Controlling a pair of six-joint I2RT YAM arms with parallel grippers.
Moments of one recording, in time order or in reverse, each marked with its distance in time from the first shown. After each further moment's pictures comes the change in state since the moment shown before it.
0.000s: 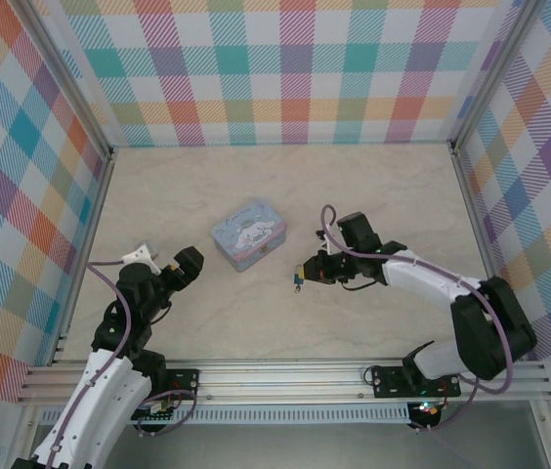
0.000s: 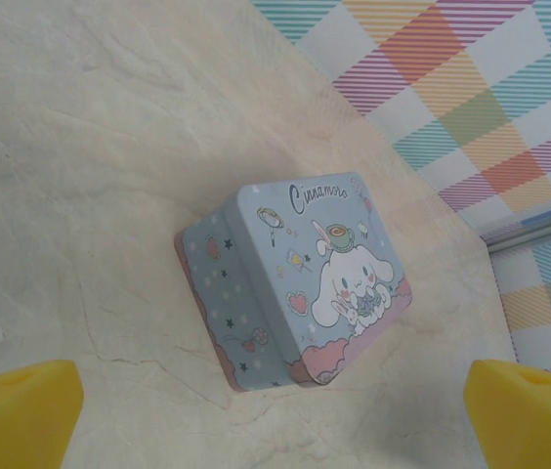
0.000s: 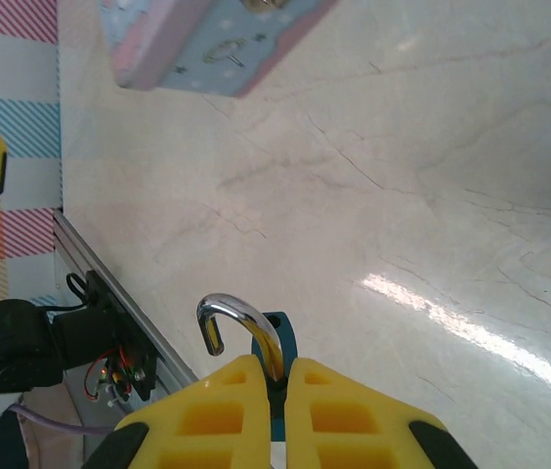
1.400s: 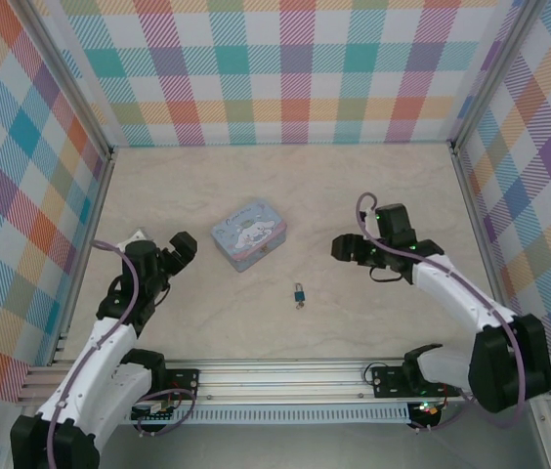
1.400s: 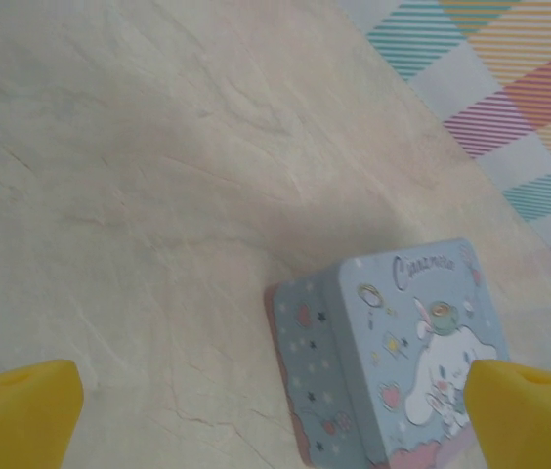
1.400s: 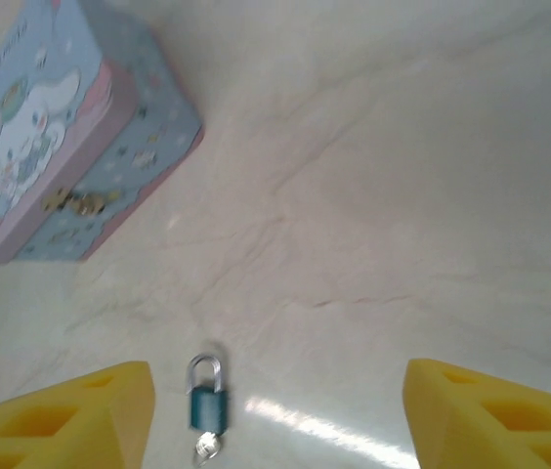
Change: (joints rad) left arm 0.064 0.289 0.130 0.007 -0.140 0.005; right arm -0.224 -0.228 0.002 -0.146 0.350 -0.185
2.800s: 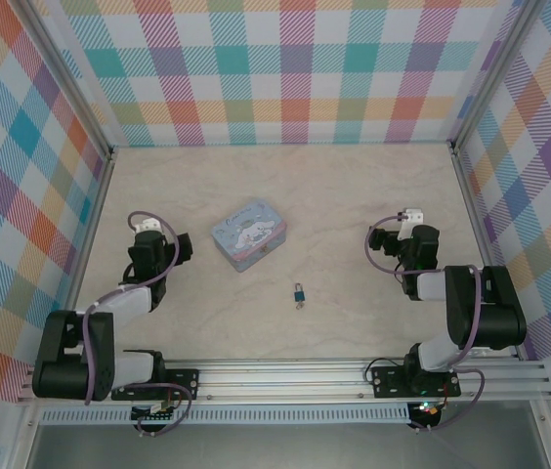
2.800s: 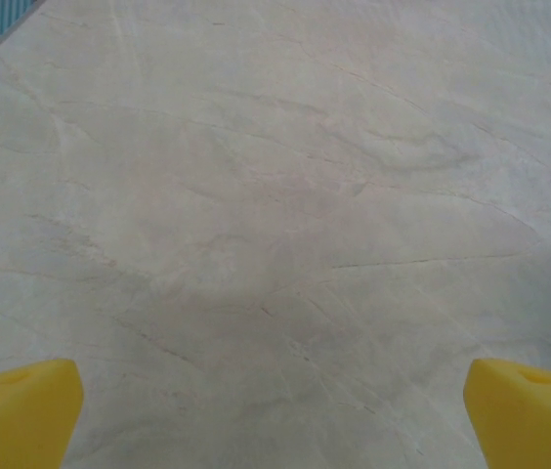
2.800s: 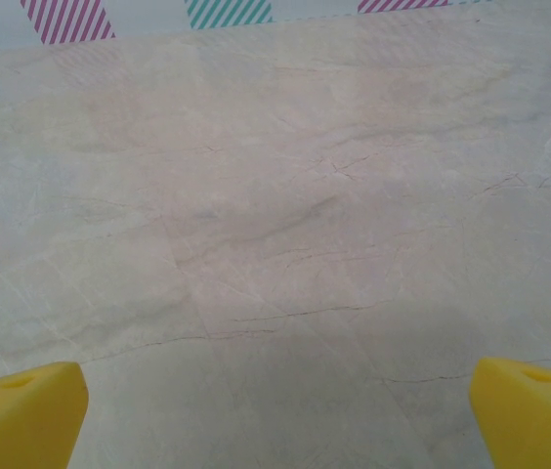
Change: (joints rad) left arm 0.107 0.517 -0.091 0.623 -0.135 0.616; right arm -0.327 0.343 -0.385 1.175 0.204 -0.361
